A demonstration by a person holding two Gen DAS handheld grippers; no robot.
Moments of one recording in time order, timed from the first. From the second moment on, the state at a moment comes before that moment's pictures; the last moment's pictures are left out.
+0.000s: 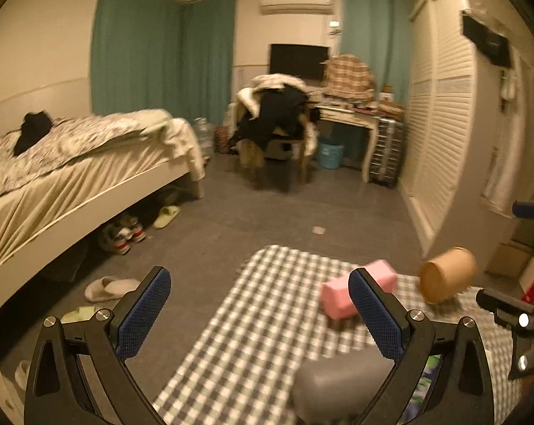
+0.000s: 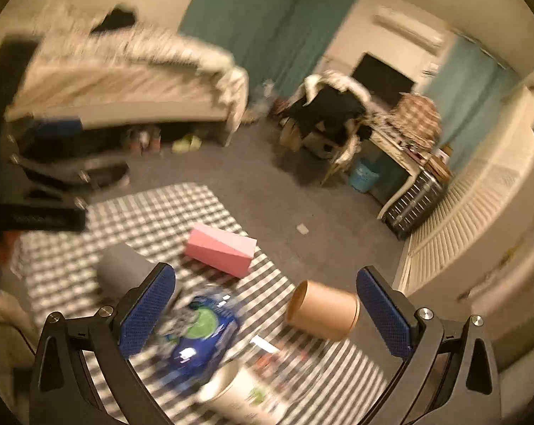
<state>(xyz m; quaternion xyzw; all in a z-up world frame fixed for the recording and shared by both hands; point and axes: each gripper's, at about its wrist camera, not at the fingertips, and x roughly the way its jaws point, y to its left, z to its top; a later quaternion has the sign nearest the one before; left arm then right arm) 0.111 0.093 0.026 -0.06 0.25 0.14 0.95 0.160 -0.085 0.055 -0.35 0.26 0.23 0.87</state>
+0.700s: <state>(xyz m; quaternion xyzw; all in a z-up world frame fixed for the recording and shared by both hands) 0.138 0.139 -0.045 -0.05 0.32 0.18 0.93 0.299 0.012 -0.080 -0.49 0.42 0.33 0.69</state>
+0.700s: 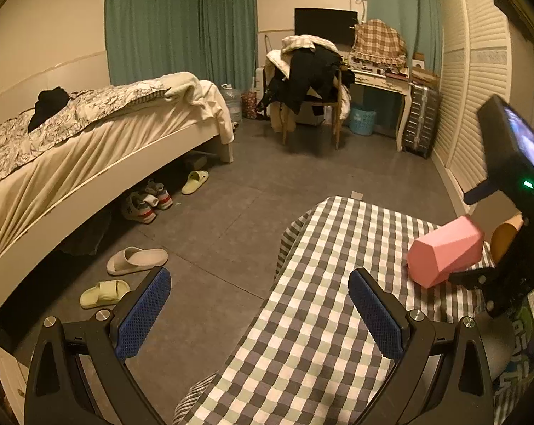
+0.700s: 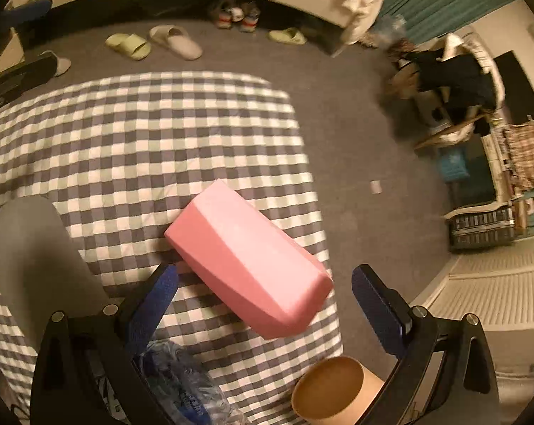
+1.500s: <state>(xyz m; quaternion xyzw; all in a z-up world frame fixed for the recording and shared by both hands) 0.133 0.137 -0.044 -0.06 0.32 0.18 0.93 0.305 0.054 -0.097 -0.47 0.46 0.26 0.71</state>
